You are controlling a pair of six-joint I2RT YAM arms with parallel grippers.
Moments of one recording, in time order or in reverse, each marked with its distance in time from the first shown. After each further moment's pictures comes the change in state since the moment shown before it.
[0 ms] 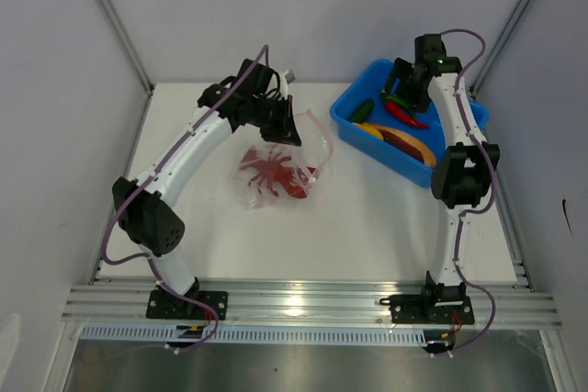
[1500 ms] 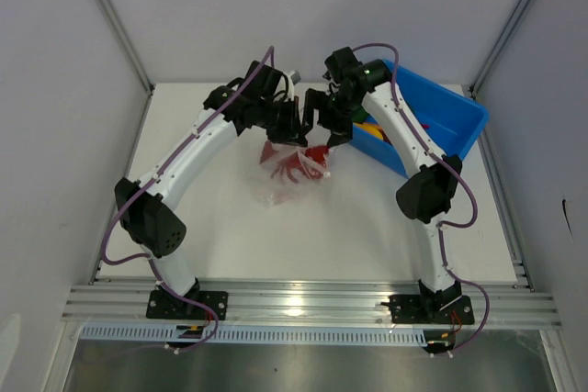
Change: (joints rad) left arm -0.053 0.001 0.011 0.001 -0.068 -0.058; right arm 0.452 0.000 0.149 -0.368 -0.293 0.148
